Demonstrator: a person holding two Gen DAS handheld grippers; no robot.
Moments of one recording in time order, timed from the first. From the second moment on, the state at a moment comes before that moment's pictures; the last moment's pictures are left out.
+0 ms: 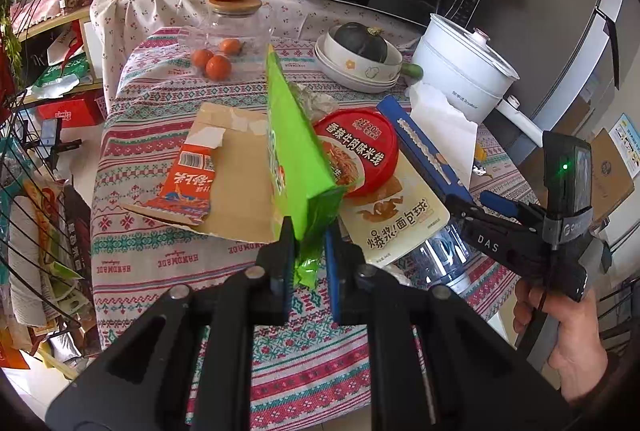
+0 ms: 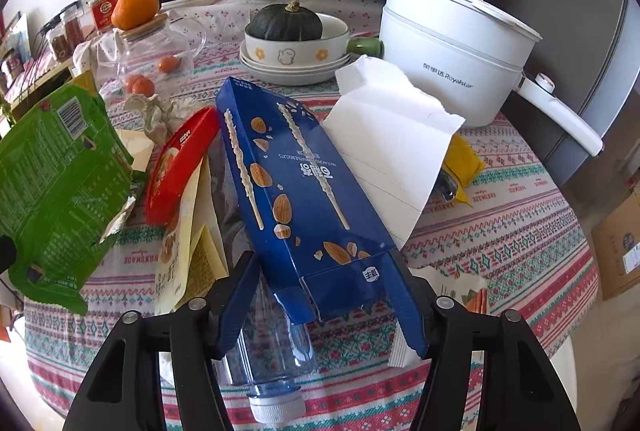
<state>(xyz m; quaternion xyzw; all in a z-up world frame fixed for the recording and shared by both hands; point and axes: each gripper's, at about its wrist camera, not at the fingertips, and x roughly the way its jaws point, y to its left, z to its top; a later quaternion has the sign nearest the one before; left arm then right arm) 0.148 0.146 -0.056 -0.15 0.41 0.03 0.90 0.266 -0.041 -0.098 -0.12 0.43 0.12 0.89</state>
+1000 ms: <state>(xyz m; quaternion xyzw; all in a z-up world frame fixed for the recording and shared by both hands) 0.128 0.141 -0.027 -0.18 0.37 -0.02 0.91 0.271 -0.155 -0.066 0.03 0.46 0.10 0.88</state>
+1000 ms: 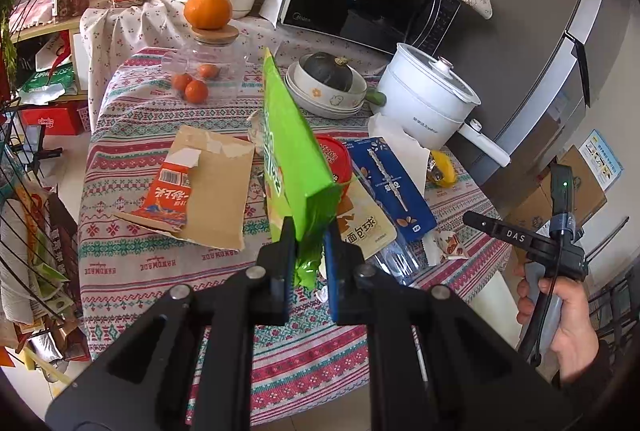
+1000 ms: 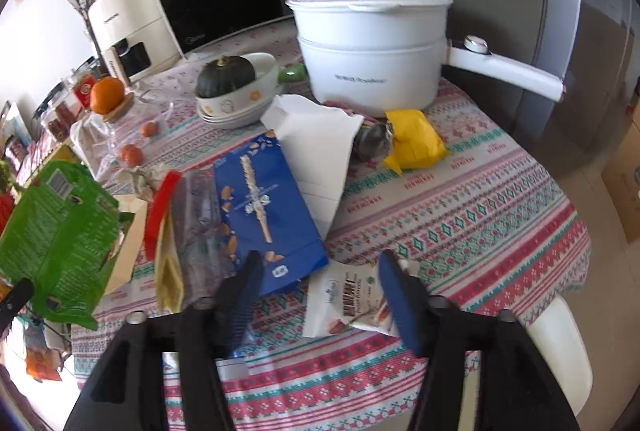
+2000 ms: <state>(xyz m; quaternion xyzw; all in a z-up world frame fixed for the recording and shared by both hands) 0.108 0.088 -0.001 -0.17 0.35 -0.12 0.92 0.246 -0.226 -0.056 0.04 0.48 0.08 0.87</state>
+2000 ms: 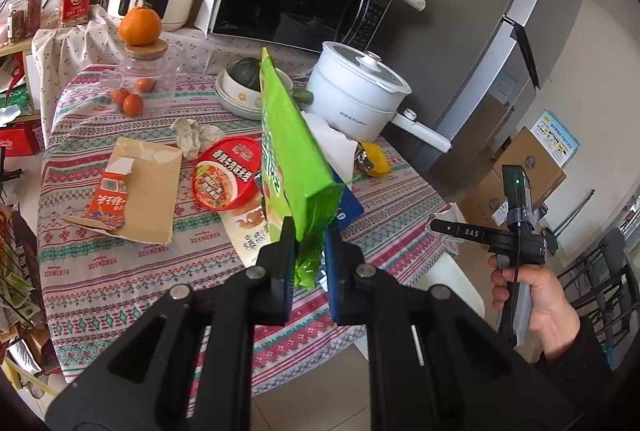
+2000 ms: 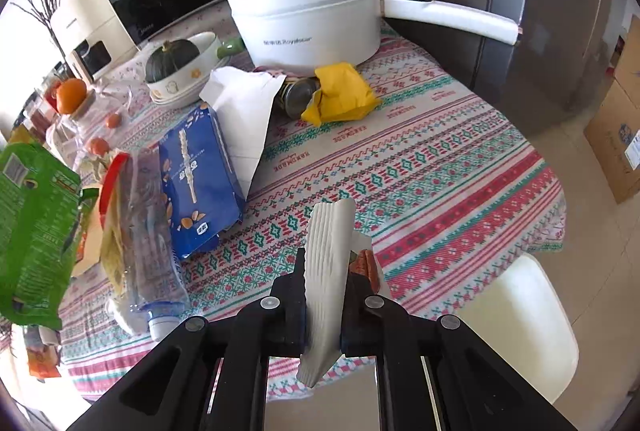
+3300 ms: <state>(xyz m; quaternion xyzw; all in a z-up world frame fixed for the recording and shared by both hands) 0.105 -0.164 -0.050 -0.03 0.44 -0.33 0.83 0.170 -0.420 -0.093 0.14 0.55 -0.01 0.82</state>
